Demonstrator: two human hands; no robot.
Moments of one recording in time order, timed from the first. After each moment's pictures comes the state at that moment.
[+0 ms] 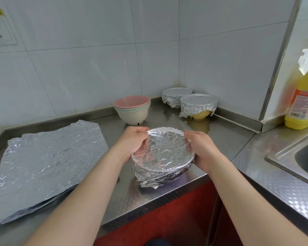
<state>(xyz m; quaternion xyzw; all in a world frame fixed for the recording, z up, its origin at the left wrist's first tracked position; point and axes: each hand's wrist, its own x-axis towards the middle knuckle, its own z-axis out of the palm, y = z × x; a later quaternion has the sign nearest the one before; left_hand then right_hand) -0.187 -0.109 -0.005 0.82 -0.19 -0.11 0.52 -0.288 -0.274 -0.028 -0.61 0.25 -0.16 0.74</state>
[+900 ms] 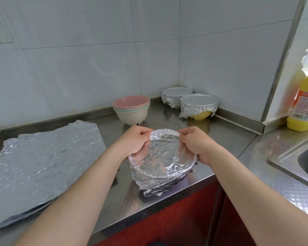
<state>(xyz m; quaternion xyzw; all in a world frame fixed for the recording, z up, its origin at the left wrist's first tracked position) -0.182 -0.117 0.001 0.84 -0.26 -0.16 0.45 -0.272 -0.282 -0.022 -0.76 0.19 -0.09 0.62</state>
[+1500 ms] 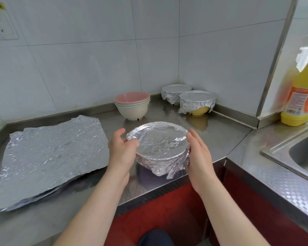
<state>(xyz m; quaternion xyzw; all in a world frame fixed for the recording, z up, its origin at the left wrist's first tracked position) -0.237 -0.085 -0.033 0.73 -0.08 0.02 0.68 -0.325 -0.229 -0.053 -0.54 0.22 -0.27 0.77</state>
